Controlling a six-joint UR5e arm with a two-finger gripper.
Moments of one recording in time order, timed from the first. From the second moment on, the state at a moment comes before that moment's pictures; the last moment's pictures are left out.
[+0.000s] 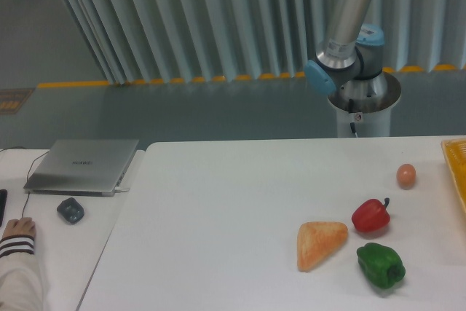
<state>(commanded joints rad) 2.90 -1.91 -1.58 -1.50 1.56 2.22</state>
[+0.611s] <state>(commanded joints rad) 2.86 -1.87 -1.51 -1.57 1.59 2.21</state>
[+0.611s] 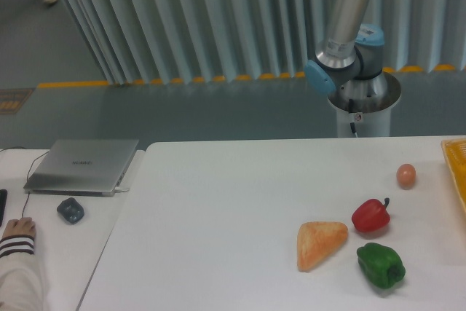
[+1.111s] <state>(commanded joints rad) 2.83 -1.85 -1.50 -1.62 1.35 2.17</state>
